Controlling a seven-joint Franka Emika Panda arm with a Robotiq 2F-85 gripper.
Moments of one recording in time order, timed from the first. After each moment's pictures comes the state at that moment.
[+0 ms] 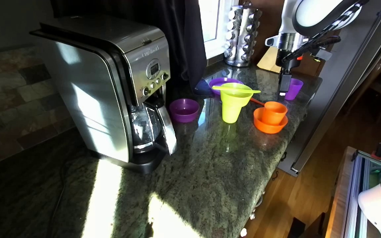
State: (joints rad) arm -0.10 -0.24 -0.17 -2.53 -0.05 2.19 -0.57
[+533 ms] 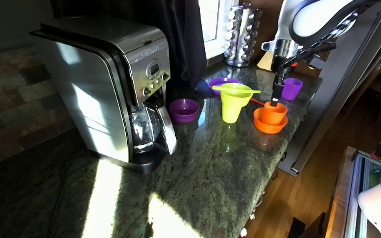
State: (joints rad) arm -0.07 -0.21 -0.16 -2.57 -0.03 2.29 -0.53
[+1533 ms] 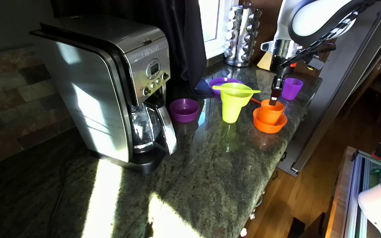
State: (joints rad) arm -0.06 -0.22 -0.16 -2.57 -0.01 2.29 -0.51
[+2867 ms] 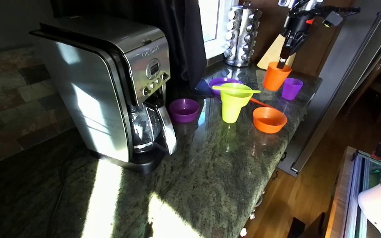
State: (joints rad) arm -0.12 -0.35 -0.22 -2.39 -0.02 2.11 -0.49
